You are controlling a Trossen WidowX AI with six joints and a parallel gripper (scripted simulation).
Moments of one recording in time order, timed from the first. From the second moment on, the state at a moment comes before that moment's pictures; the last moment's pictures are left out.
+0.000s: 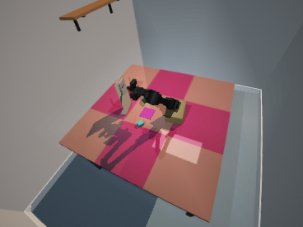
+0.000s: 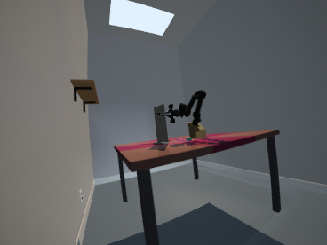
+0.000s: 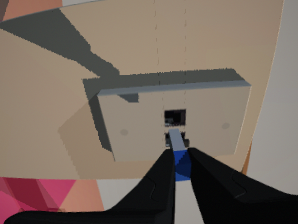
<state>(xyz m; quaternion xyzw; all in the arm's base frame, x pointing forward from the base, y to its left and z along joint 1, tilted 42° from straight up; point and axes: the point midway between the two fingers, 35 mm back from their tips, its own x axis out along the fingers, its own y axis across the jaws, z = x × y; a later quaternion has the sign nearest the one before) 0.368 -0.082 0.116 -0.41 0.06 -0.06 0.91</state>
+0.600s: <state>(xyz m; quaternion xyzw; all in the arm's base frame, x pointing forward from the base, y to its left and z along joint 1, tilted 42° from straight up) 0.357 -0.083 0.115 -0.41 0.06 -0.06 0.91</state>
